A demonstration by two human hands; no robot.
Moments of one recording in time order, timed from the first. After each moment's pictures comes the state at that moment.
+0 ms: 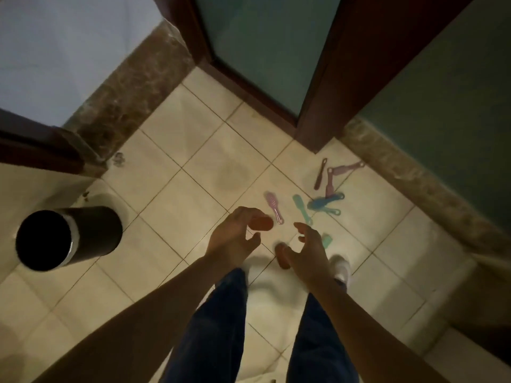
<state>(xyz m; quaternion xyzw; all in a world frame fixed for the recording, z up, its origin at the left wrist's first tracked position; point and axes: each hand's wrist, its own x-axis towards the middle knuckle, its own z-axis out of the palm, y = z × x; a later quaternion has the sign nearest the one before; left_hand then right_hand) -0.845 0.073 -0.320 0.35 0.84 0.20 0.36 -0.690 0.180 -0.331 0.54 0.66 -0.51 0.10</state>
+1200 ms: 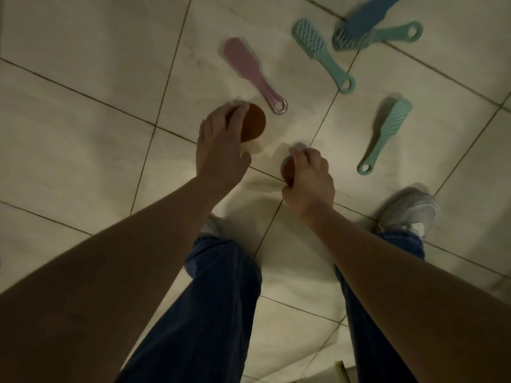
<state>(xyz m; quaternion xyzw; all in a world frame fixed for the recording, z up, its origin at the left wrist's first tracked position) -0.803 0.044 -0.781 0.48 0.82 0.04 0.30 -0.628 0.078 -0.780 0.56 0.73 -0.34 0.20</state>
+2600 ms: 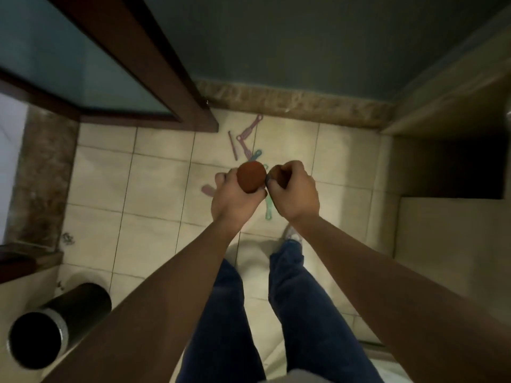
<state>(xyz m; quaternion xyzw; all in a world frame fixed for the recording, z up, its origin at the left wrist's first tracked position) -0.632 0.211 -0.249 0.38 0.84 0.11 0.37 -0.504 0.245 -0.232 0.69 0.58 -0.42 -0.12</state>
